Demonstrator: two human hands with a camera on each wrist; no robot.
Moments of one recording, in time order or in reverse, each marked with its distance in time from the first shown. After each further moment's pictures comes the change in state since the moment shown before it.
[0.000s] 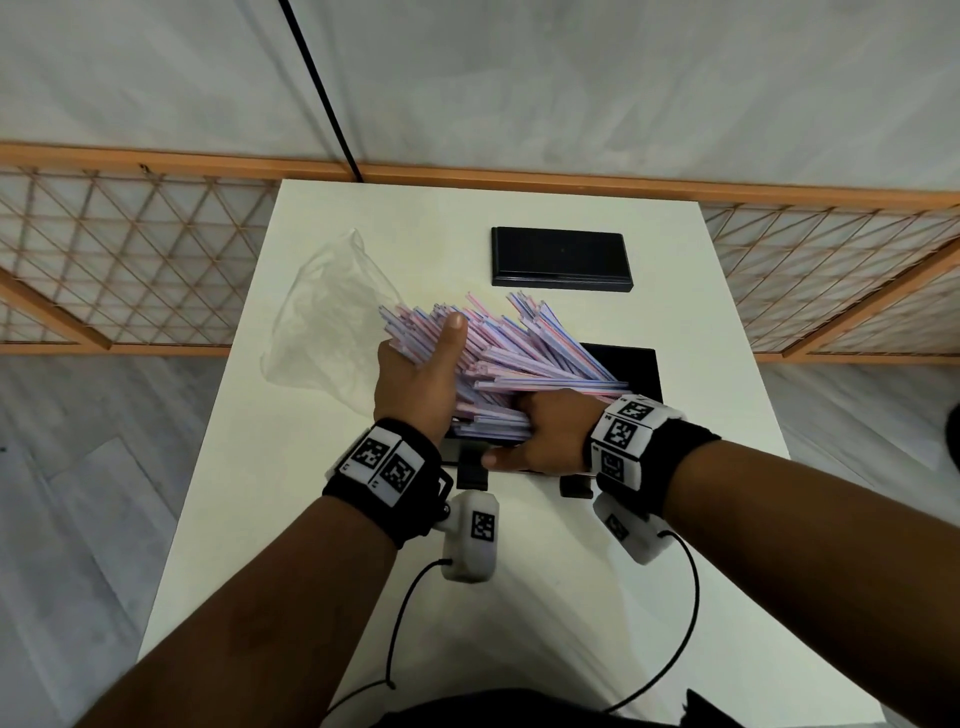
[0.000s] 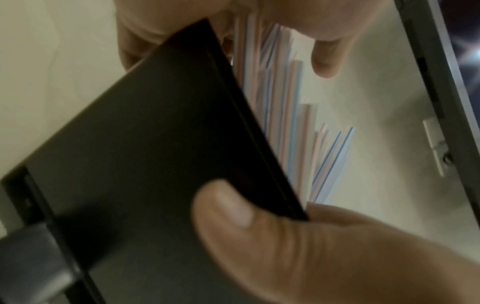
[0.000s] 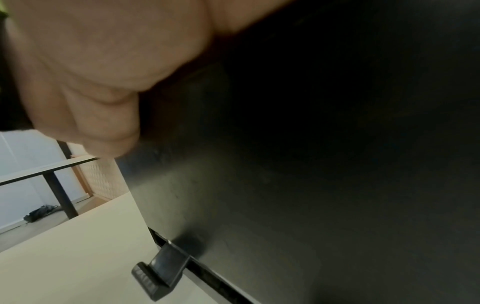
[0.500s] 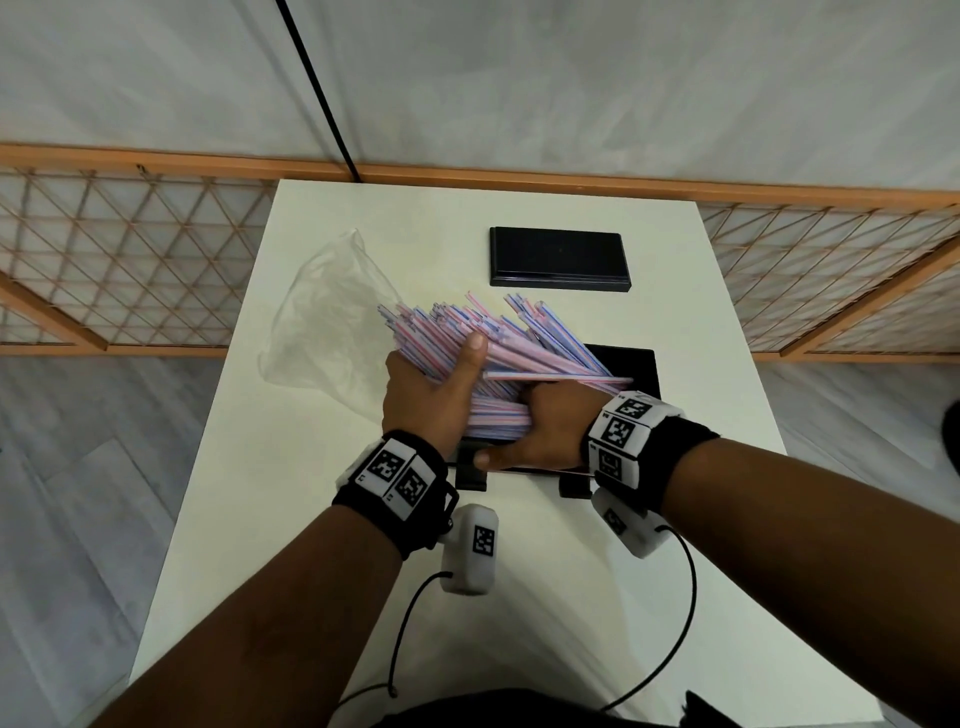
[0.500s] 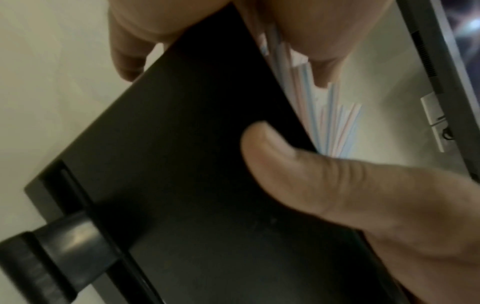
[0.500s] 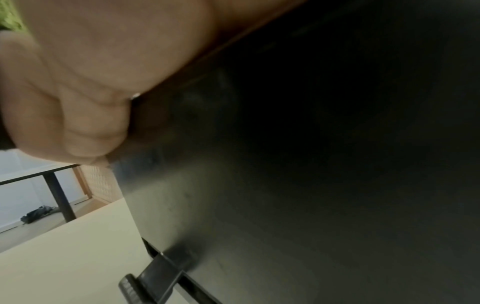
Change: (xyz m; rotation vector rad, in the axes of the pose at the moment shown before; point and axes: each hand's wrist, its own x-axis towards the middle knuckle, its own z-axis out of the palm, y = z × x) left_hand -0.014 -0.002 0.003 0.189 -0.045 0.030; right_hand 0.012 0.011 0.005 -0.092 0.096 0.005
